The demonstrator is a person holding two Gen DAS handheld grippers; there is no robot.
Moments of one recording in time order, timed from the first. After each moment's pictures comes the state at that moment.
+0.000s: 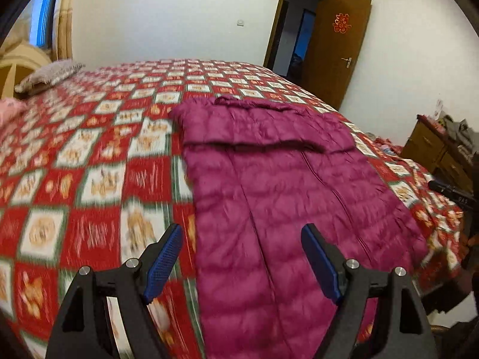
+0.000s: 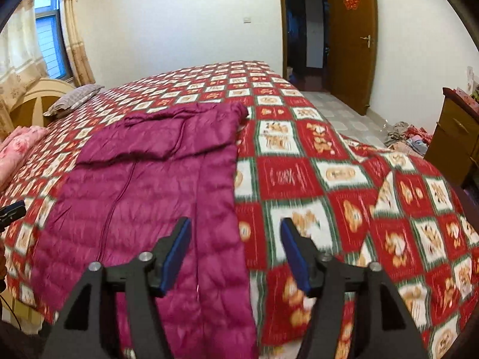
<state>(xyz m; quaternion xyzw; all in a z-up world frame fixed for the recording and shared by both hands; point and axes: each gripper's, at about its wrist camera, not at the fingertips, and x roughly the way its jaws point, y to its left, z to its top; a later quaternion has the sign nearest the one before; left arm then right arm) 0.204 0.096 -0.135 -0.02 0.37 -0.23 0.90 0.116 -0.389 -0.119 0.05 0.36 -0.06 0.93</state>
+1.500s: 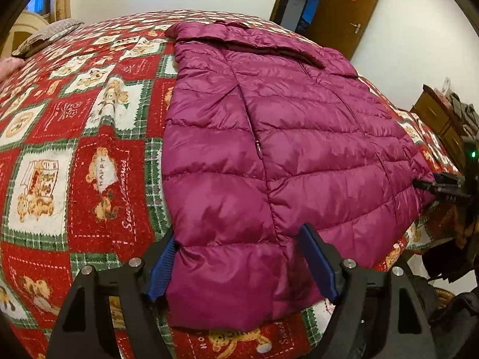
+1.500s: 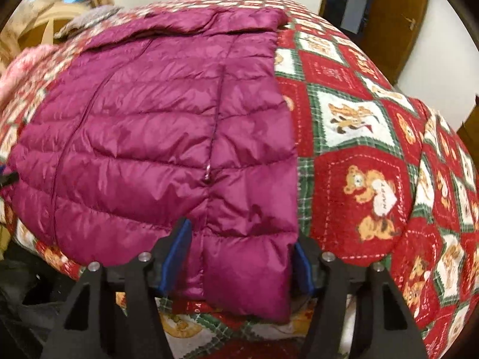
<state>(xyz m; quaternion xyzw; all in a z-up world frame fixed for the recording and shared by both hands) 0.138 0.085 -0.218 -0.02 0.47 -0.22 0.86 0.095 -0.348 -0.224 -0.03 0.51 -0.01 0.86</state>
